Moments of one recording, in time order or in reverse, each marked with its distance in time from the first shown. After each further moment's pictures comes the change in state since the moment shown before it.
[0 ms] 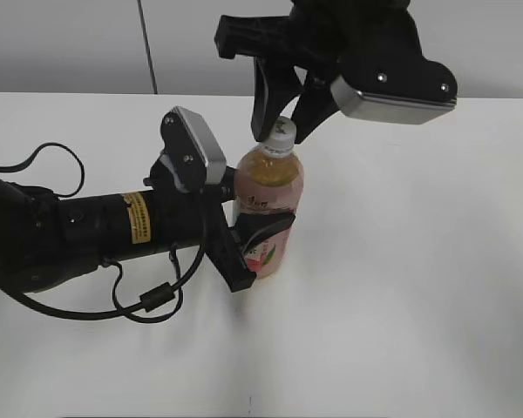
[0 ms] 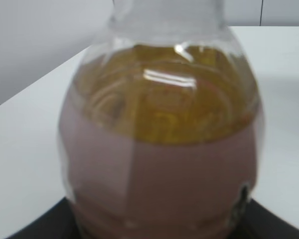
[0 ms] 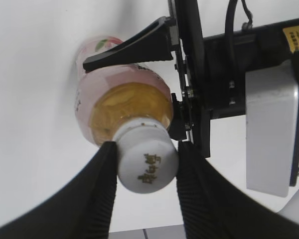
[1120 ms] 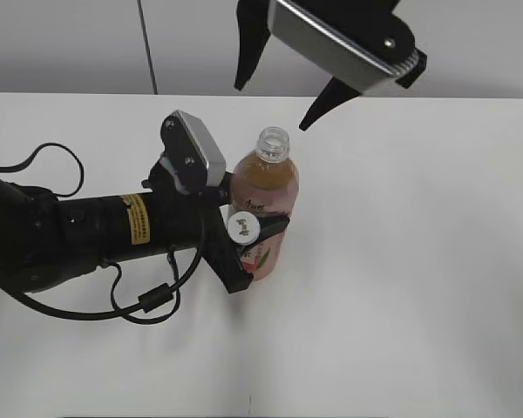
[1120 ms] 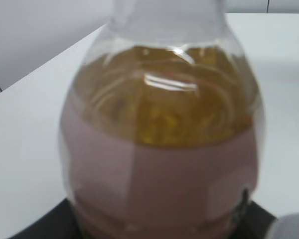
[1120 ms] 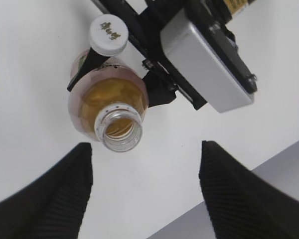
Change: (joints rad) left arm 0.001 0.002 0.000 -0.003 0.035 0.000; right arm 0.000 -0.048 -0.018 0.004 -0.004 0.628
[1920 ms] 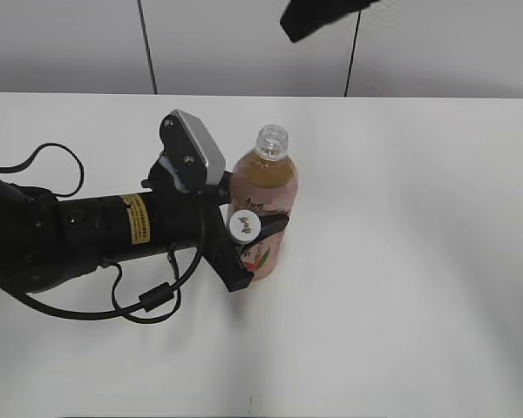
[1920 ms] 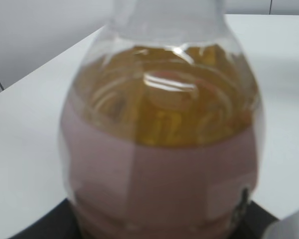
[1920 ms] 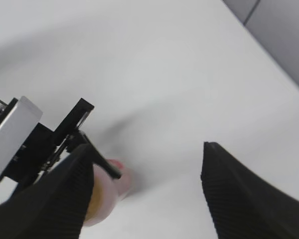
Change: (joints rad) left arm 0.000 0.000 0.000 -0.014 -0.001 -0.001; right arm -0.216 -0.020 -0.001 0.224 -0.181 1.576
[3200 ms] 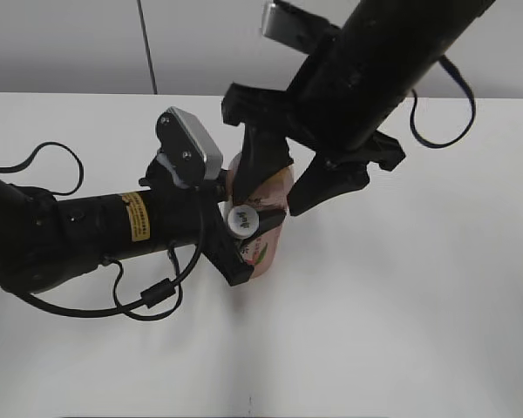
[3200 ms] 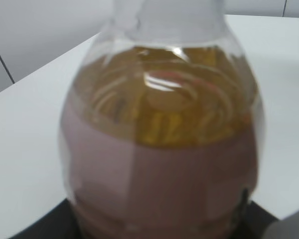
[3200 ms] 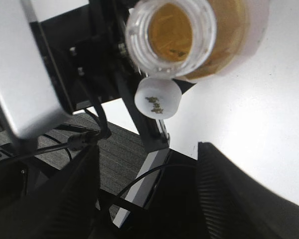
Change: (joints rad) left arm 0.000 0.000 0.000 -0.042 0.006 -0.002; right arm 0.216 -0.060 0.372 -0.030 -0.013 0.918
